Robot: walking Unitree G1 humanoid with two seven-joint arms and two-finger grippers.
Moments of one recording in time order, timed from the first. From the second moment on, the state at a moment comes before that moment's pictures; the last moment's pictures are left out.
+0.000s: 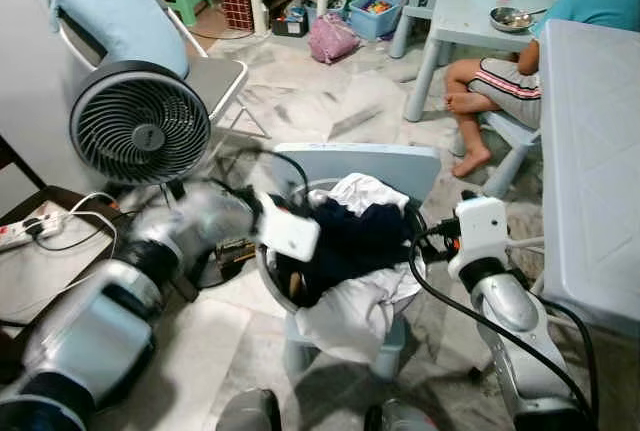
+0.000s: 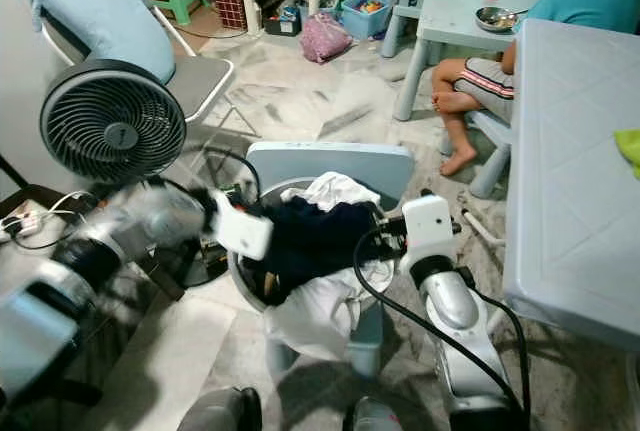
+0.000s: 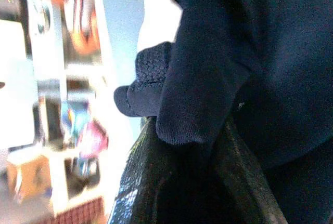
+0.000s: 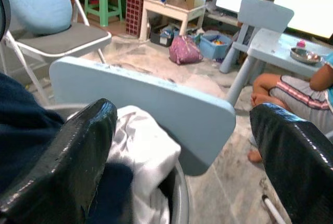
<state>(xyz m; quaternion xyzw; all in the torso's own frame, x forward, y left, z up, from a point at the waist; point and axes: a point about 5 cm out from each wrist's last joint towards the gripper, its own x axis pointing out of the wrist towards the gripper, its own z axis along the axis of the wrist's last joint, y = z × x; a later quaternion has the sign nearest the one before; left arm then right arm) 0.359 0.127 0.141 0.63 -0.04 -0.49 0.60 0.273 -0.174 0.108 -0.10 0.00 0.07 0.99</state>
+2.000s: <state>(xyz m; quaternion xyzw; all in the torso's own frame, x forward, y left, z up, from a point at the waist) 0.285 0.003 0.040 0.29 0.05 -0.44 0.85 0.268 -0.180 0.106 -0.10 0.01 0.06 0.99</state>
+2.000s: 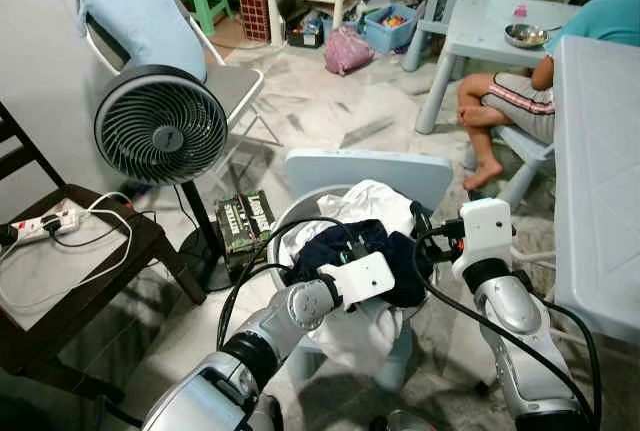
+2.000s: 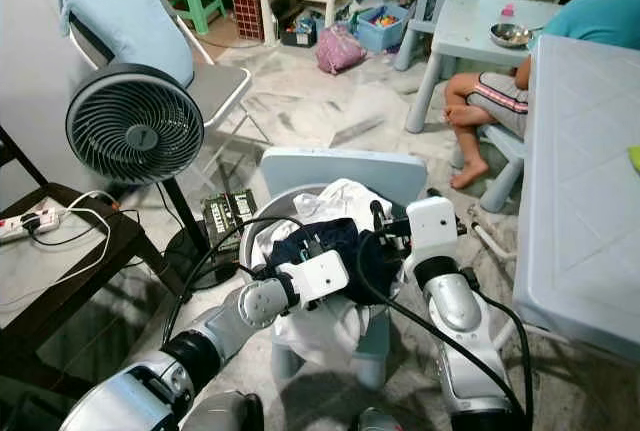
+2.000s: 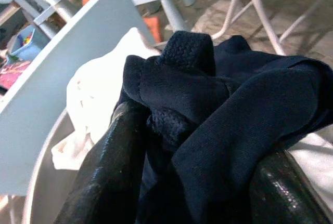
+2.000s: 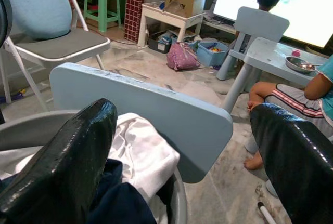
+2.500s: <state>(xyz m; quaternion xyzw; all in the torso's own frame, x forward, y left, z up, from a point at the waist) 0.273 0.040 0.032 0.33 0.14 -0.47 0.81 0.272 -0.169 0.108 -0.10 0.00 0.08 0.99</state>
